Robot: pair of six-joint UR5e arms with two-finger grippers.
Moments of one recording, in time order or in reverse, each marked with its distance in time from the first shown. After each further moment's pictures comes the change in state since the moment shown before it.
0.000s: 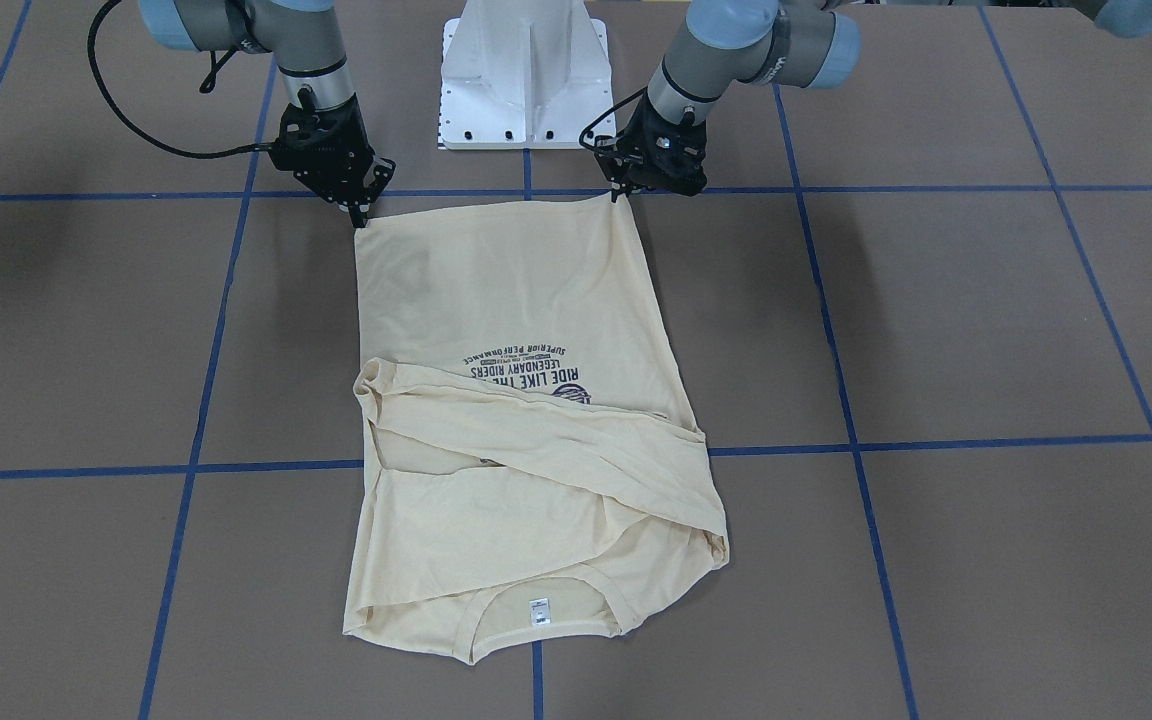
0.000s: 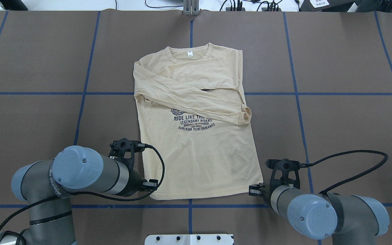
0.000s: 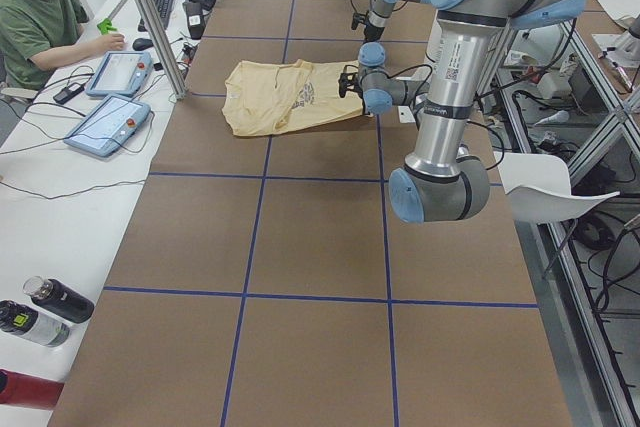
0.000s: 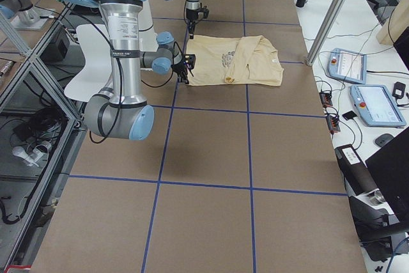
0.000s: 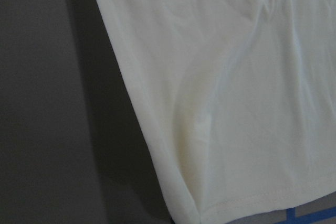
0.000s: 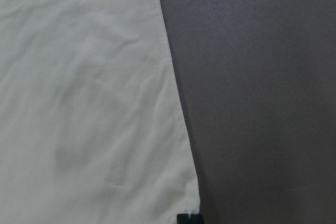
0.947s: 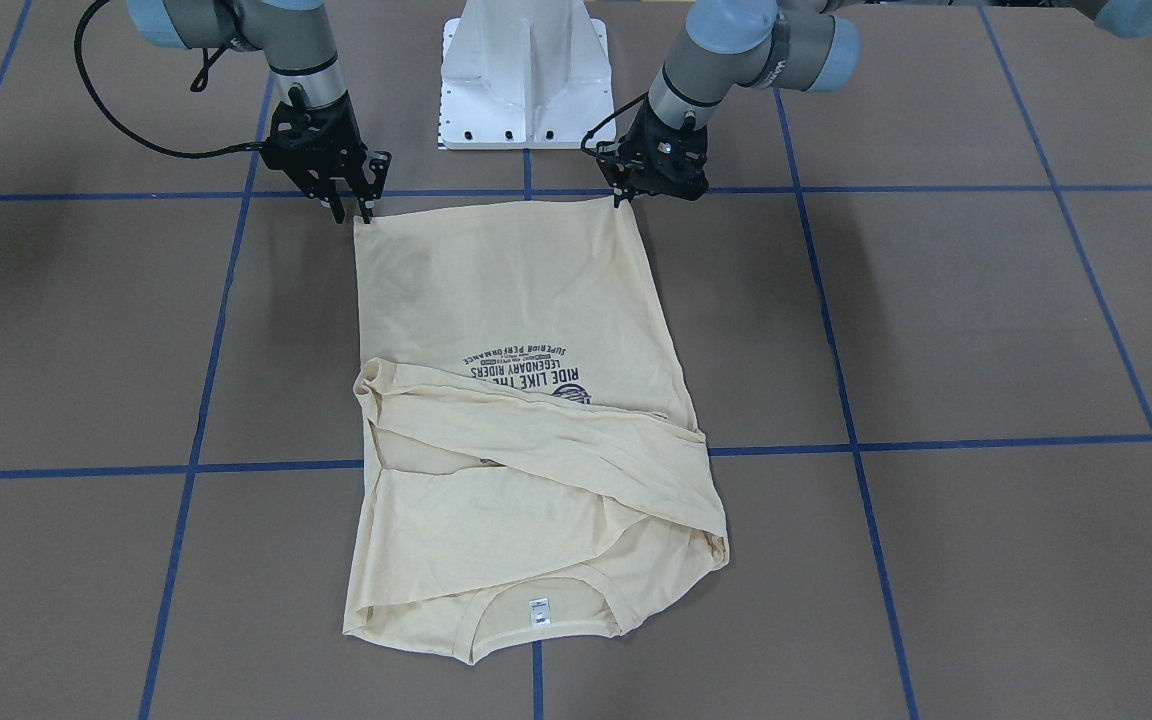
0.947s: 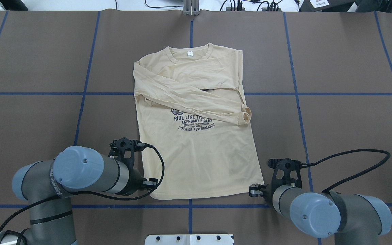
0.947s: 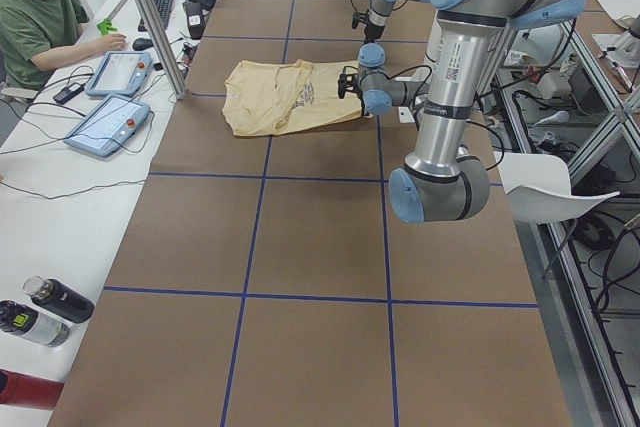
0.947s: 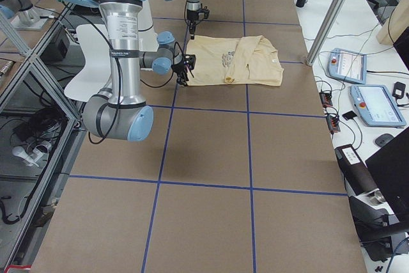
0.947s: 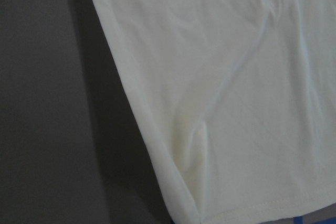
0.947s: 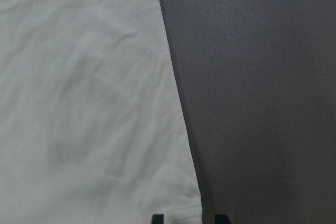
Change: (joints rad) left arm -0.001 0.000 0.010 0.000 0.013 0.001; right arm 0.001 -0.006 0.004 0.001 0.021 0.000
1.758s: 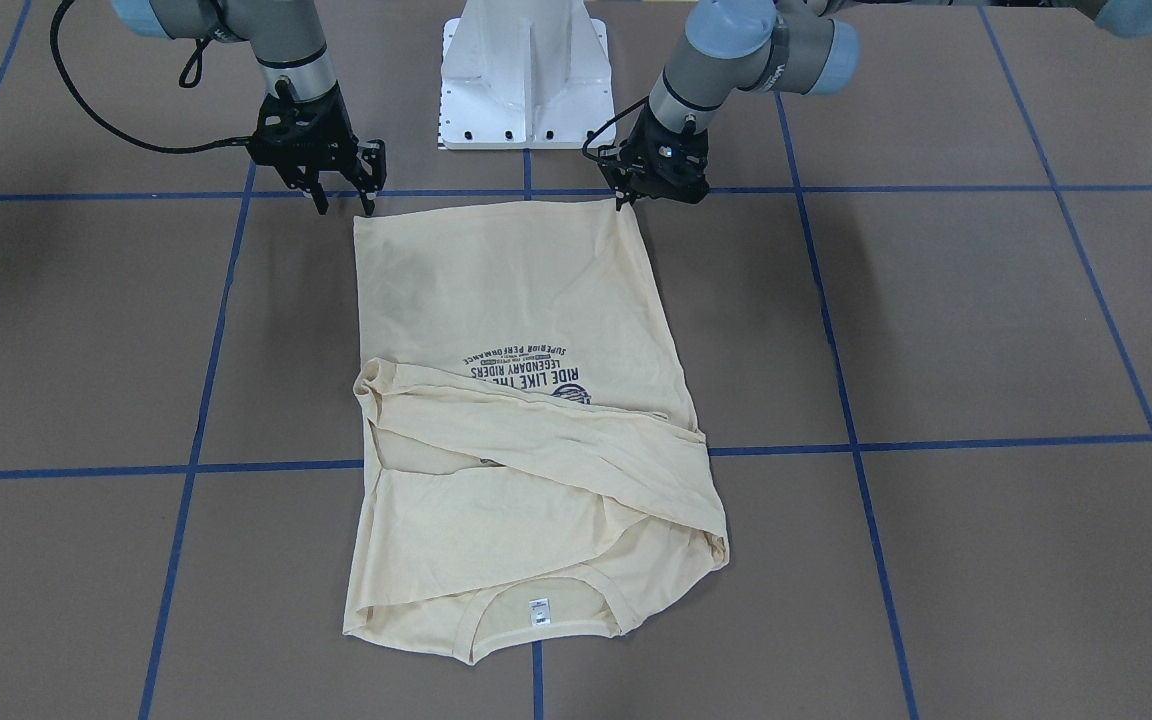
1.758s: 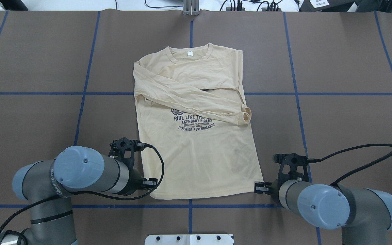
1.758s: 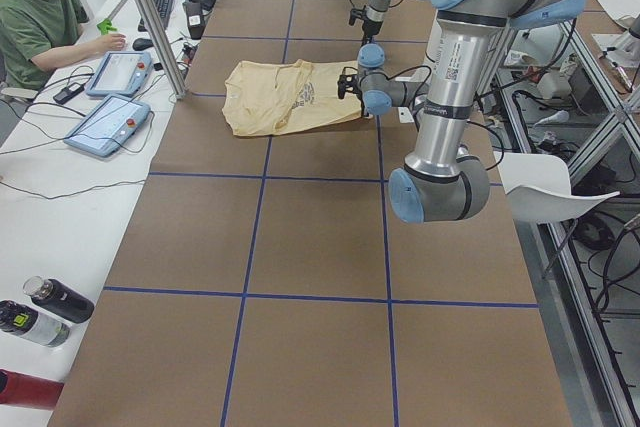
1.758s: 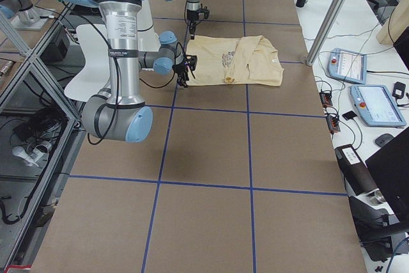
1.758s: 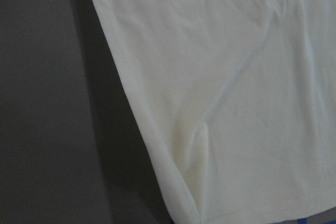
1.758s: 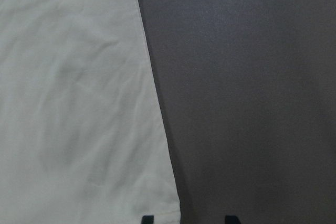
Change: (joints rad) left arm -0.001 0.000 0.004 0.000 0.000 0.000; right arm 0.036 -0.025 0.019 0.001 0.063 -0.004
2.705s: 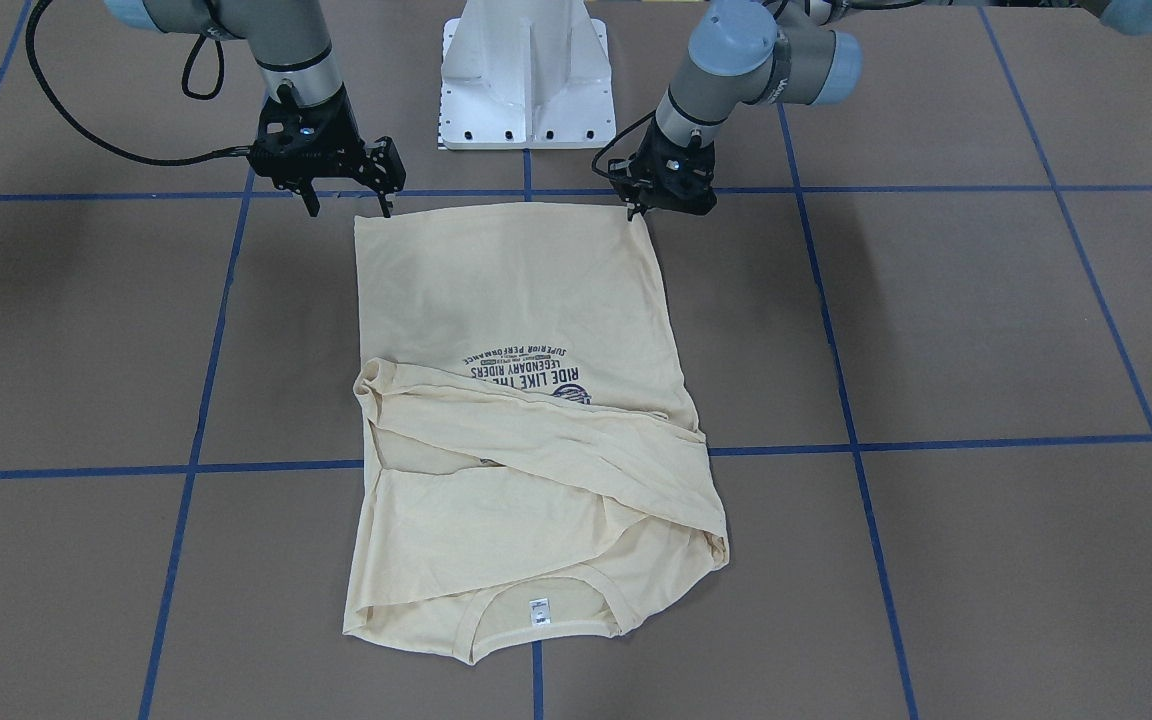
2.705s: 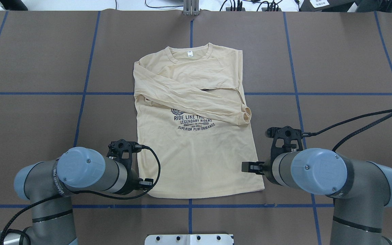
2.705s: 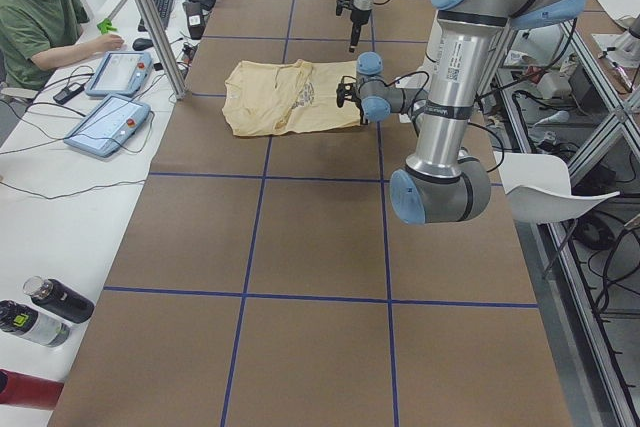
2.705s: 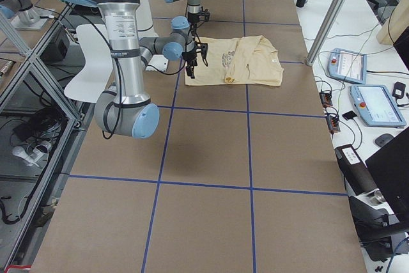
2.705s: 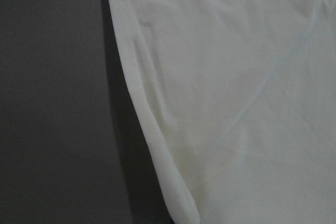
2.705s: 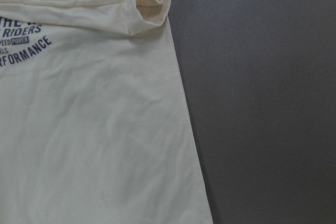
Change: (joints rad) left arm 0.000 0.011 0.039 -0.002 0.003 0.010; right arm 0.124 0.114 0.056 -0.175 0.134 -0.089
